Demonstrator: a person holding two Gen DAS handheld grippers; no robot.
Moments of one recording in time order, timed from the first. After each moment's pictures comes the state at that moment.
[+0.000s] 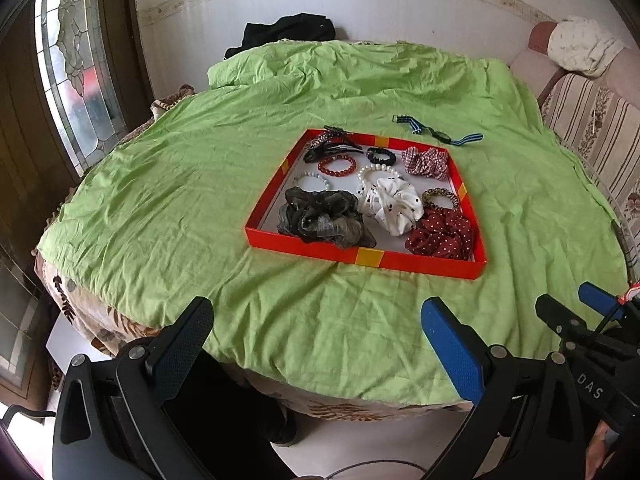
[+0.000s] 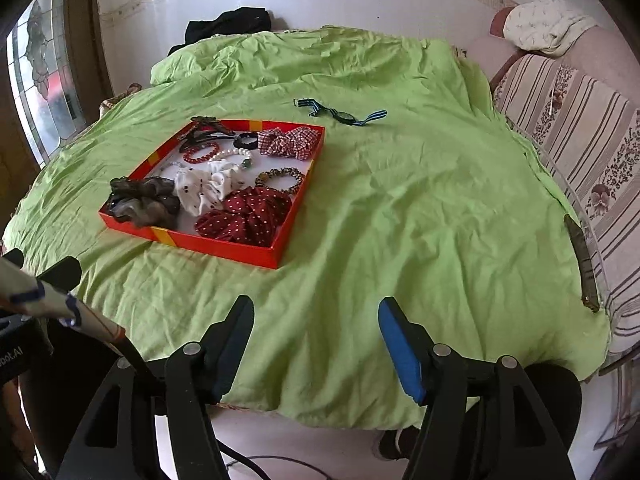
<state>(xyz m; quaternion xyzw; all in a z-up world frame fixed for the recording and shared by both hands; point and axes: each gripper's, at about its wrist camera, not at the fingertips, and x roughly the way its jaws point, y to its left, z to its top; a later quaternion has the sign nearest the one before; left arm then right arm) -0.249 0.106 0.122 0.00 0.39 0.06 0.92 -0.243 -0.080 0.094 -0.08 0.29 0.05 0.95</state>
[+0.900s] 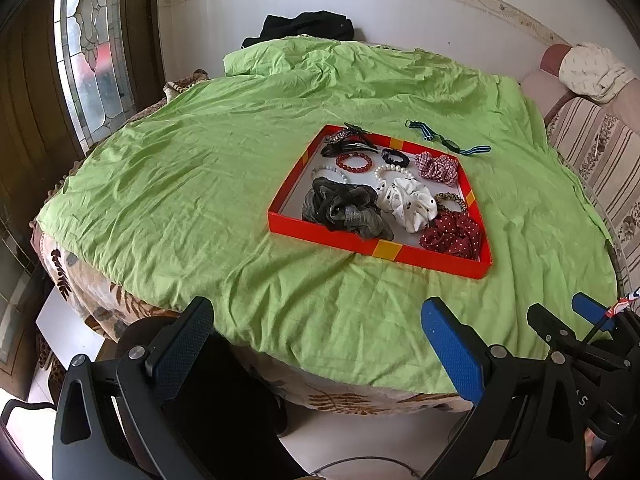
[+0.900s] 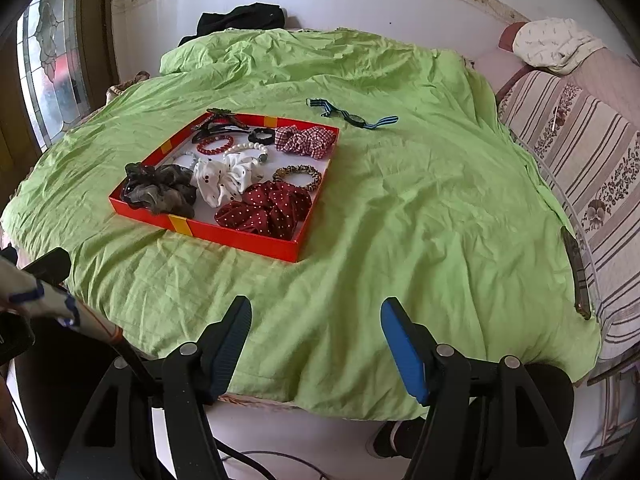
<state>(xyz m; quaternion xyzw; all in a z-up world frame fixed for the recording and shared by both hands) -0.262 0.133 0.119 -0.05 0.39 0.06 0.92 -0.254 -0.056 0.091 -0.11 0.29 0.04 0.95</state>
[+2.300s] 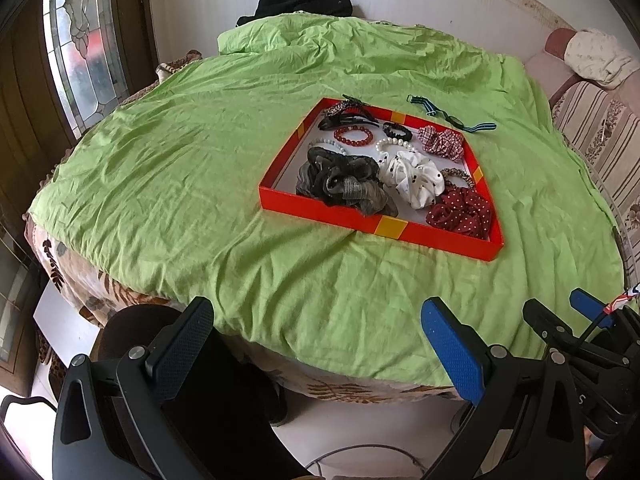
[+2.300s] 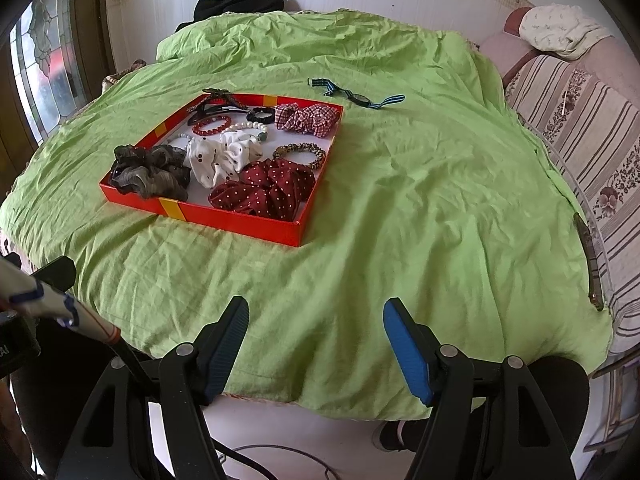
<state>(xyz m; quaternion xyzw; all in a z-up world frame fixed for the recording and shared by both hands) -0.249 0.133 0.097 -0.04 0.43 0.06 0.90 -0.238 -0.055 0.073 -0.10 0.32 0.05 0.94</state>
